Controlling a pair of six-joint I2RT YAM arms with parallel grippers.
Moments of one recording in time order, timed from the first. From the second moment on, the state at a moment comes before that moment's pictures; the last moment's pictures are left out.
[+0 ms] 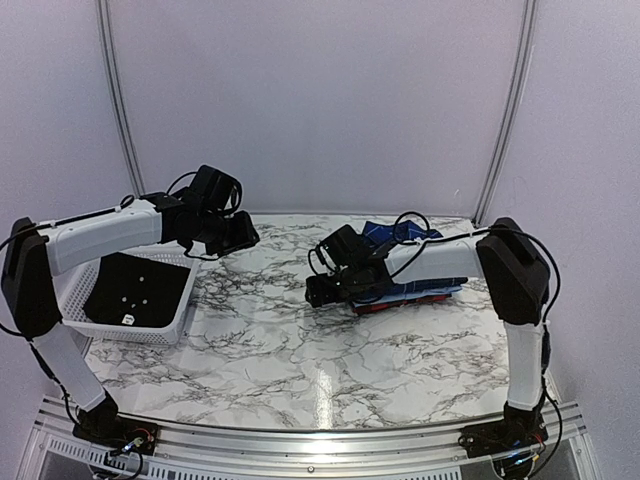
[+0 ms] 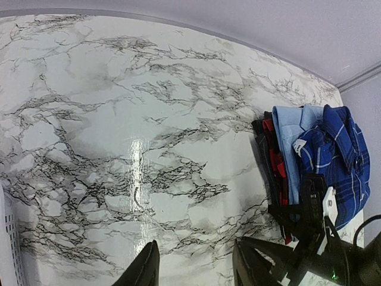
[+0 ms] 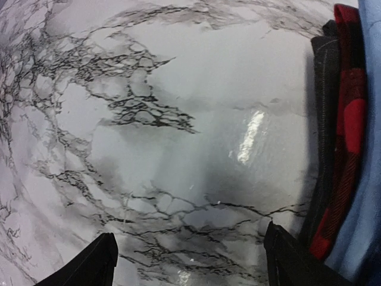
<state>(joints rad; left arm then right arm) -0.61 1.67 1.36 -0.46 -0.09 -0.67 0.81 2.07 1.43 -0.26 0.04 0.42</state>
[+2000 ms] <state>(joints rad) -0.65 1.56 1.31 -0.43 -0.03 -0.62 0.49 1.90 1.57 -0.29 -0.03 0.25</state>
